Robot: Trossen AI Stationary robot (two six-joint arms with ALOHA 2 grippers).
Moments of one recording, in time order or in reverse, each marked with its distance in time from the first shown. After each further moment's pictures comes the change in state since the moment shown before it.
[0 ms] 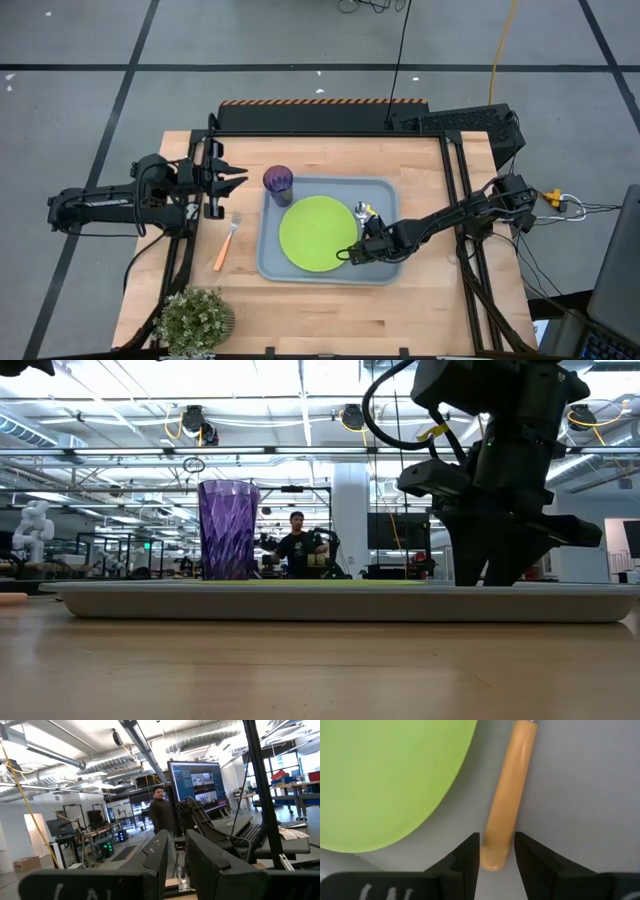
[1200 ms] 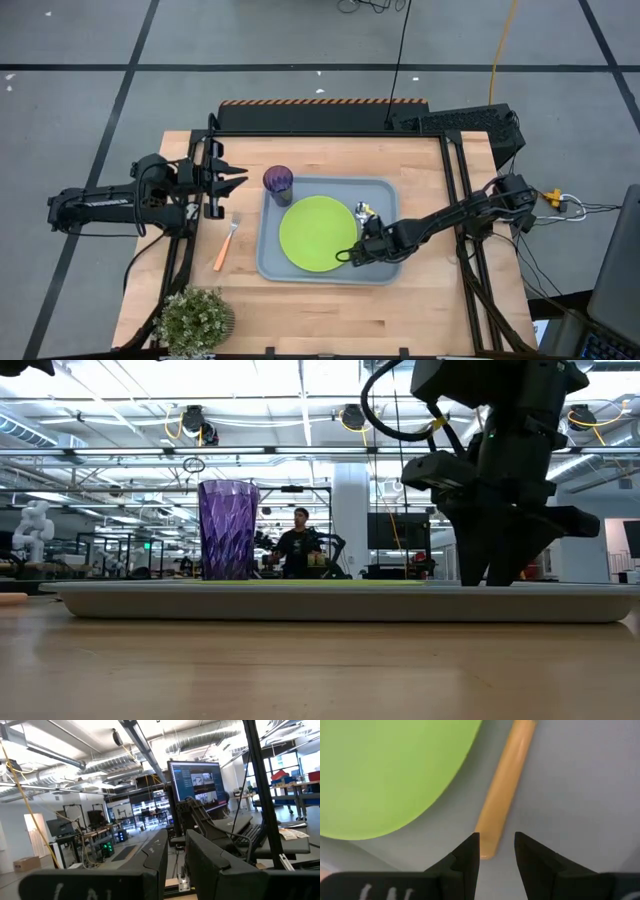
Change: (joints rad) left arm 0.000 0.000 0.000 0.000 0.000 0.000; right arm 0.003 -0.005 0.030 -0.062 -0.010 -0.051
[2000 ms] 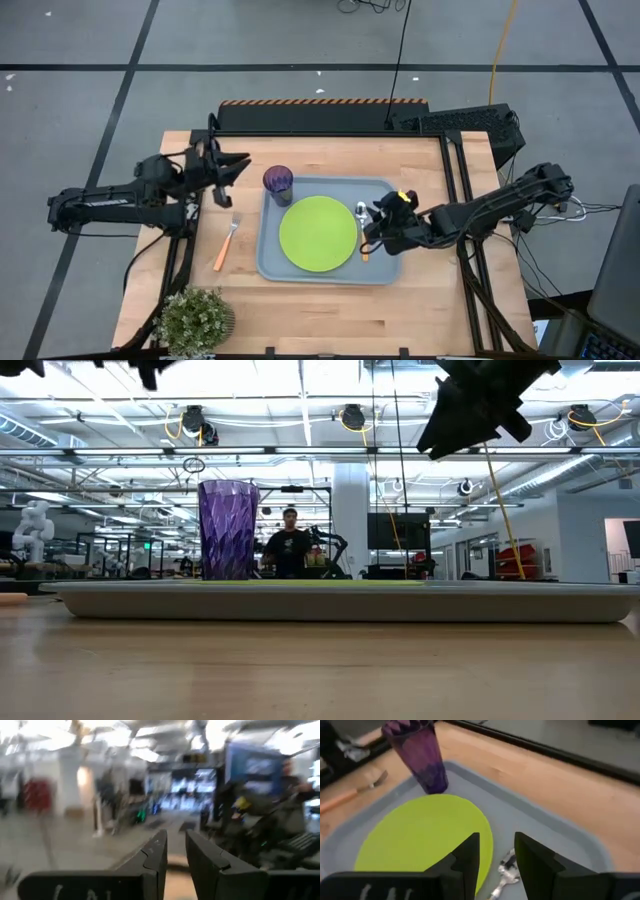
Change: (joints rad) left arm 0.000 0.000 0.001 -0.094 -0.300 -0.153; right arm 0.046 -0.365 0.000 -0.052 0.725 -0.503
